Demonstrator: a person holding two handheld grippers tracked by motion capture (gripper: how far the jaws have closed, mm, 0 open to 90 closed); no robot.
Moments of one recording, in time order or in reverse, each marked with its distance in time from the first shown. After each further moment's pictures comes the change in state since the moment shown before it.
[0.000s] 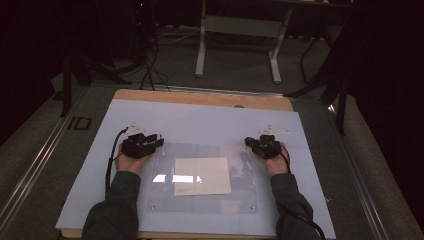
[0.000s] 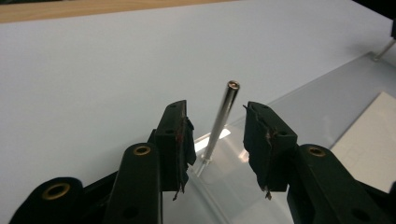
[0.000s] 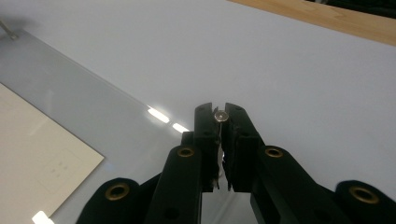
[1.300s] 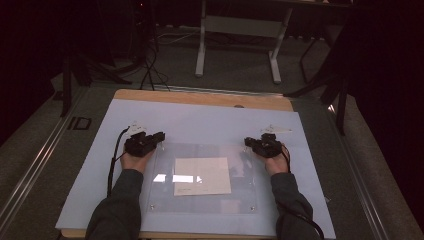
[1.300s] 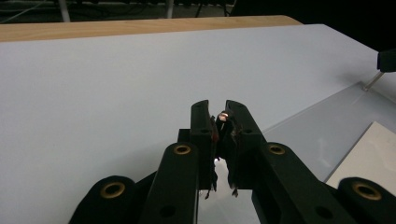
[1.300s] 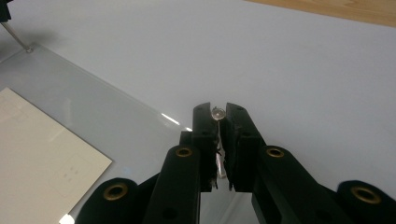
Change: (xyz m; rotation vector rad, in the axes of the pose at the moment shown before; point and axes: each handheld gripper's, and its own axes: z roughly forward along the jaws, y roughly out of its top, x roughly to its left) left arm -0.002 0.001 0.010 -0.093 -0.023 -0.046; right arm -0.006 -0.001 0.001 0.001 0.046 0.068
